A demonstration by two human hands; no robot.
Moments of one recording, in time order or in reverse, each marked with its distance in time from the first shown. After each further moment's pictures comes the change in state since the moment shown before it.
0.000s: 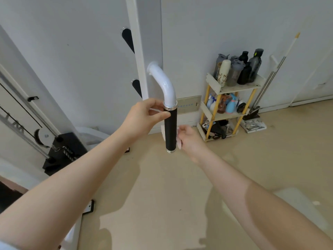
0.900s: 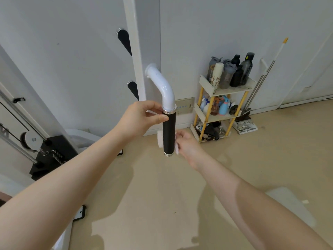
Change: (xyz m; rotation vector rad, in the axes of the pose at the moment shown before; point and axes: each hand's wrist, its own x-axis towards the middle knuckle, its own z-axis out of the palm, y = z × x) left_hand 0.009 0.000 -0.003 0.011 -0.060 0.027; right_hand 0.007 0.004 -0.002 0.080 -0.017 0.070
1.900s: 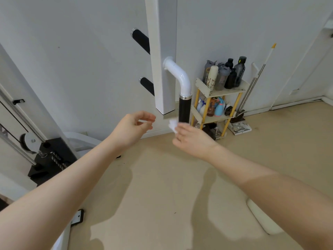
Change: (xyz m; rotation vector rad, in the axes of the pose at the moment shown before) left_hand -0.048 -0.034 -0.016 -0.036 0.005 -0.114; right_hand -0.013 0.009 -0.025 -2.253 0.036 -1.171
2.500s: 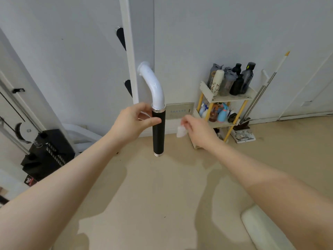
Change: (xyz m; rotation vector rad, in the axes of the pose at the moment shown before) left_hand 0.034 0.036 0.040 0.065 0.122 0.048; right_hand -0.004 0.071 0.030 1.134 -0.075 0.692
